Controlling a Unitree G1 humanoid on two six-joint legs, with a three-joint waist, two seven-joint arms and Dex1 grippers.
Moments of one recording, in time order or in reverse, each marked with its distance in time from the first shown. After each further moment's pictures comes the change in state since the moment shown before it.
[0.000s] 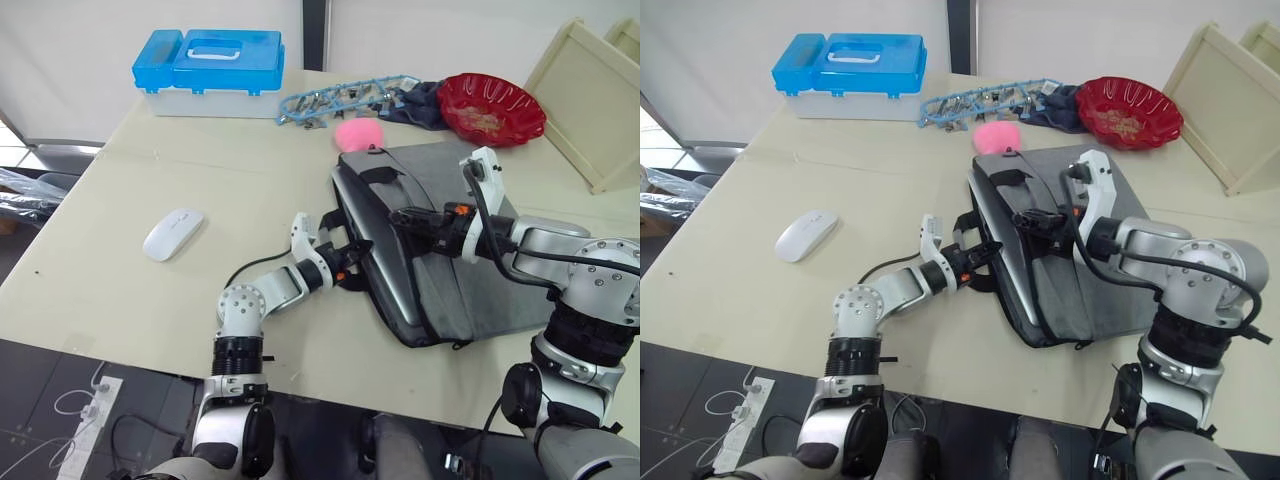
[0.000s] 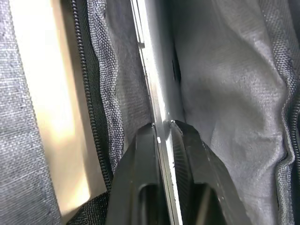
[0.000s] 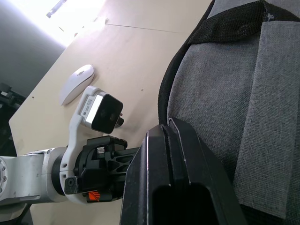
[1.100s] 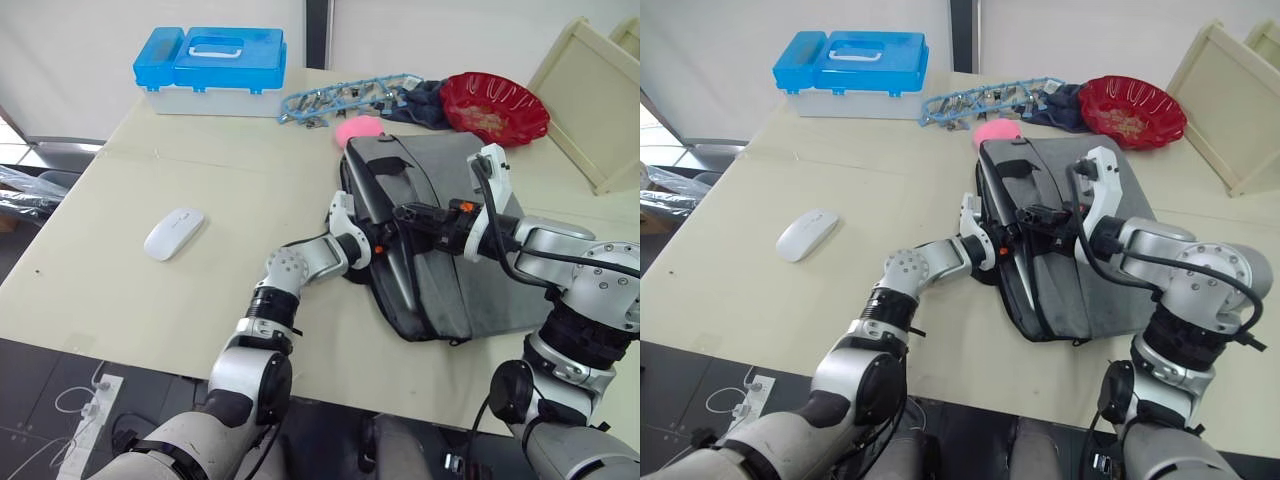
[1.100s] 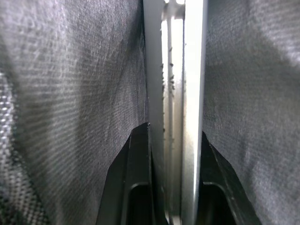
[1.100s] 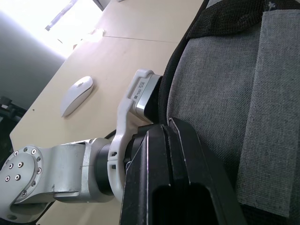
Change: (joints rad) left arm -0.338 -0.028 -0.050 0.524 0.009 -0.198 -0.099; right arm -0.015 0.050 -0.067 -0.040 -0.026 0.057 -0.036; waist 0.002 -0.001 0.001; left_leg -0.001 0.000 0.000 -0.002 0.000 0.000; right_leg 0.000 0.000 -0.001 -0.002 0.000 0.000
